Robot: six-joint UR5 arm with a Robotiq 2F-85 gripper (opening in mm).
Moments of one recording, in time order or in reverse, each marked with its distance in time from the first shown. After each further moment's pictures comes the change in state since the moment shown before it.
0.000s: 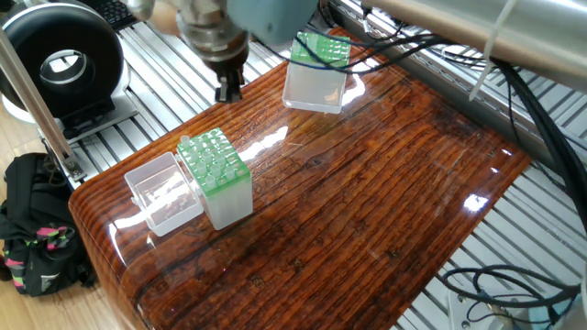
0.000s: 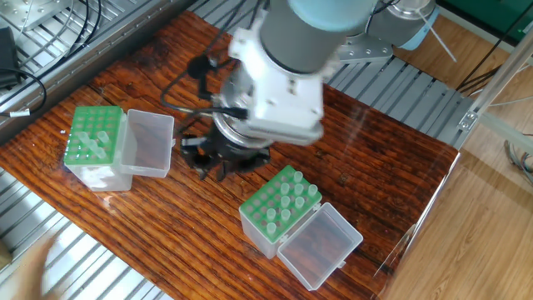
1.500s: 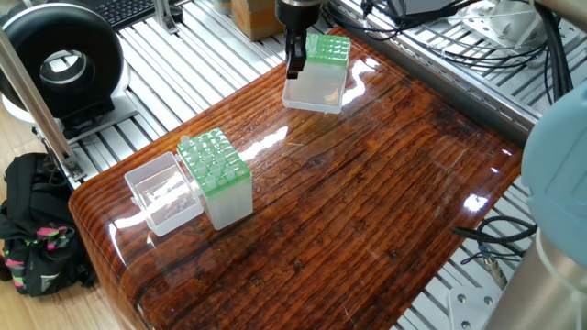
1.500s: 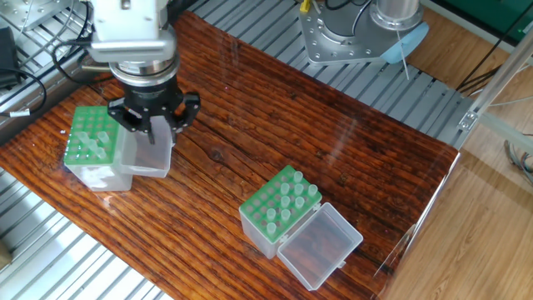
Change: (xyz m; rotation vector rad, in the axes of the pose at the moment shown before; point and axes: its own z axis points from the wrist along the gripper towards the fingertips) arm 0.070 -0.064 0.043 -0.247 -0.113 -0.013
